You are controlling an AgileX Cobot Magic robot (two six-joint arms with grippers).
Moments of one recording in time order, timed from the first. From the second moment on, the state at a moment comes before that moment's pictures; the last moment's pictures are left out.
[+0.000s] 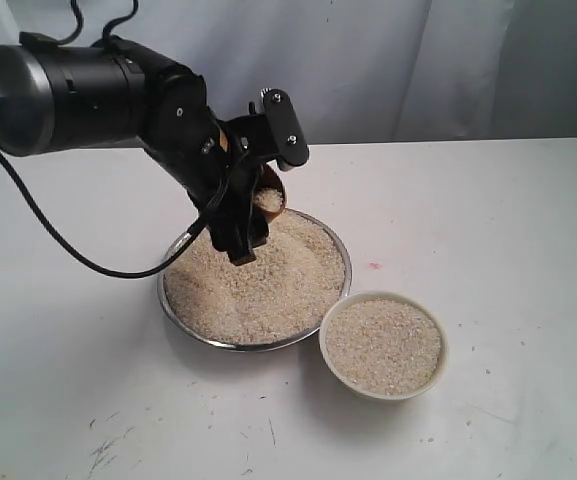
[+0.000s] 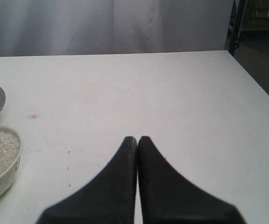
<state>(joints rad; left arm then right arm) -0.61 1.97 -1.49 0.10 0.69 0.69 0.11 0.00 0.00 -0.09 0.35 0.08</state>
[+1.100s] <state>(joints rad) -0.80 1.88 -1.49 0.07 0.84 0.74 0.11 0.00 0.00 -0.09 0.35 0.08</state>
